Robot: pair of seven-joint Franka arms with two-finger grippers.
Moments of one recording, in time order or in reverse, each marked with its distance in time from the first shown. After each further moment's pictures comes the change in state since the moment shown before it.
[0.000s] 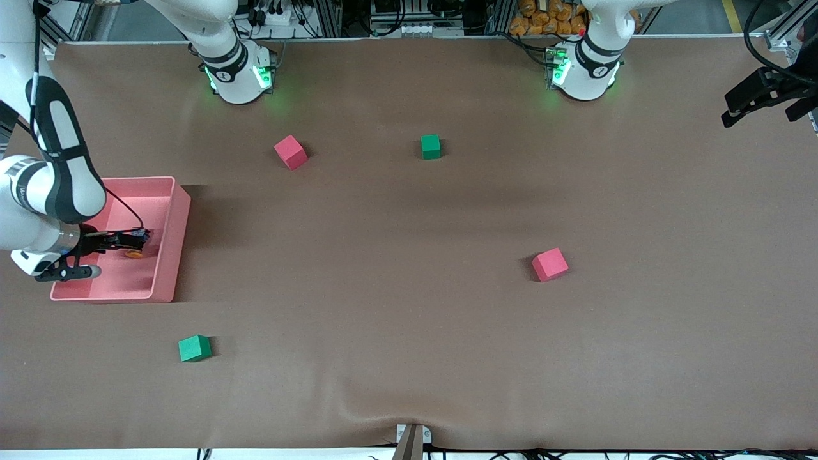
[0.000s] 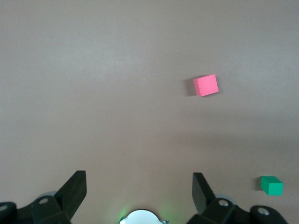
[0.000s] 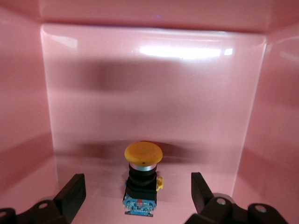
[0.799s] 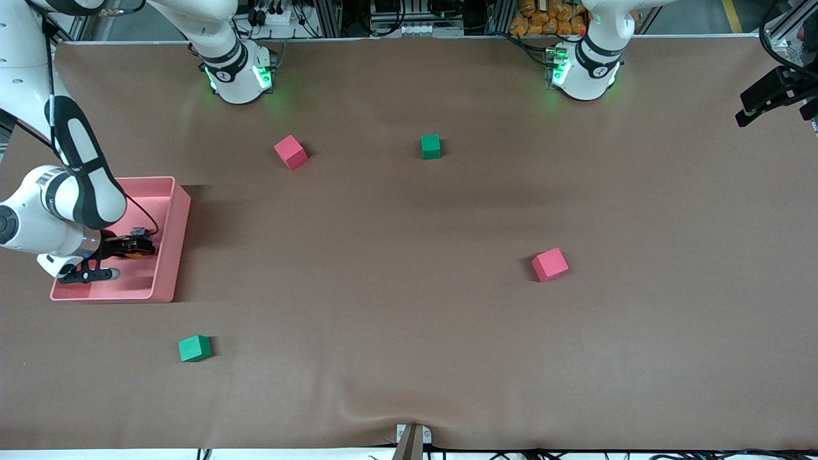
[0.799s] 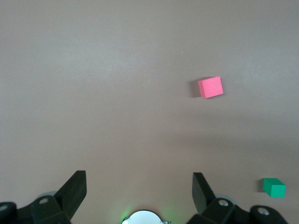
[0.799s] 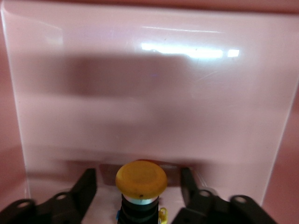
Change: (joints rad) left arm 0.001 0.000 0.029 0.003 0.000 0.000 0.021; right arm -0.003 0.068 0.000 -0.032 0.001 0.116 -0.014
